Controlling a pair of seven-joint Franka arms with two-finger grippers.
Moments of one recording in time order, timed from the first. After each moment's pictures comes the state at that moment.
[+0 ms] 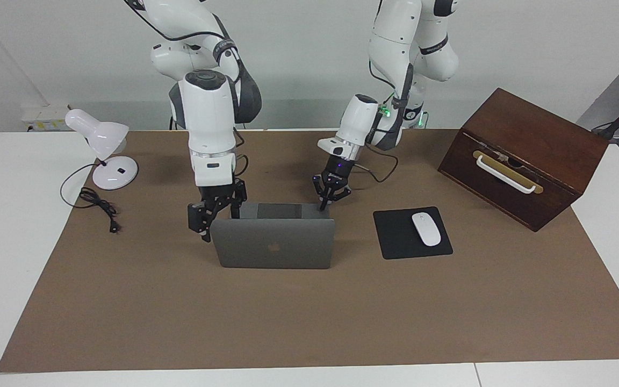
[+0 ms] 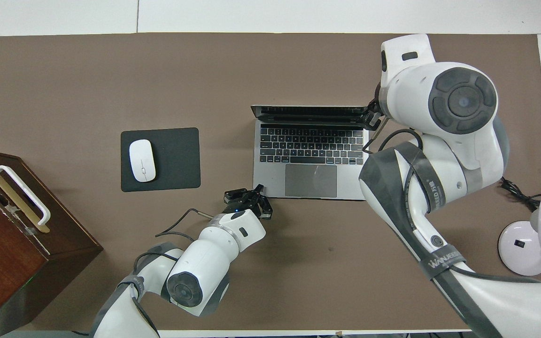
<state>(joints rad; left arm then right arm) -0.86 0.27 0.07 -2.49 -0.24 3.49 -0.15 0.28 0.23 0.00 -1.74 -0.23 2.30 -0.52</state>
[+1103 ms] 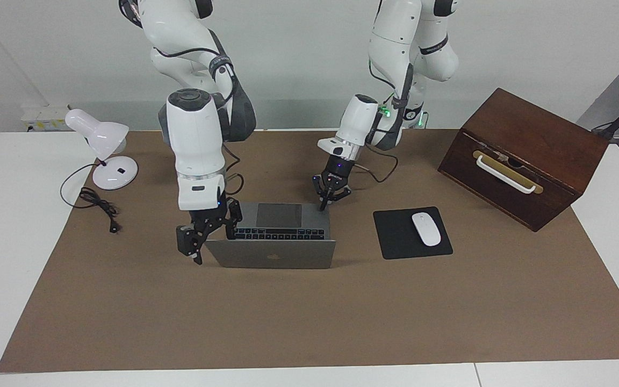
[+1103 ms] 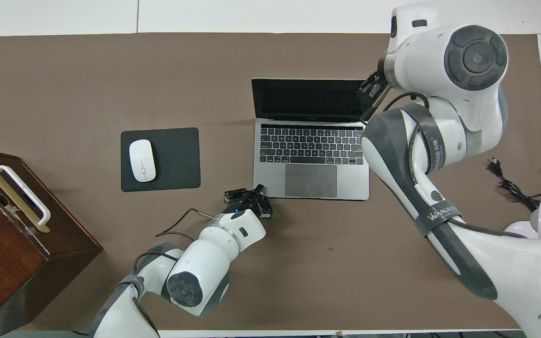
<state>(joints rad) -0.86 0.27 0.07 -2.49 -0.24 3.49 -0.15 0.25 0.37 0.00 -1.55 -0.13 2.29 -0.53</state>
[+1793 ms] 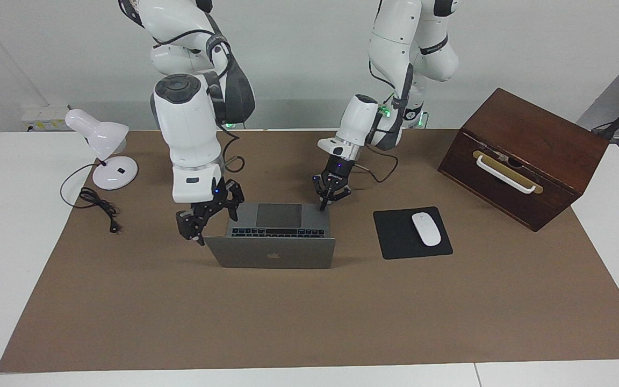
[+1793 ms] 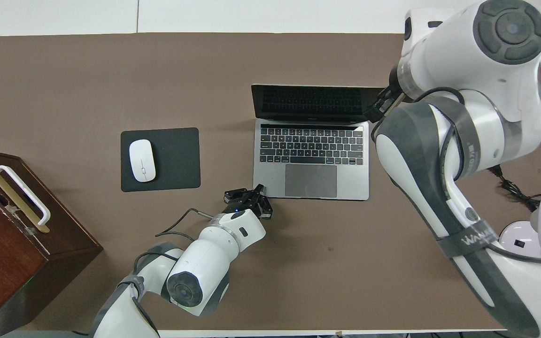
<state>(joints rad) -0.86 0.27 0.07 -2.49 -0.24 3.49 -0.15 0.25 0.28 0.00 -1.51 -0.05 1.93 -0.48</state>
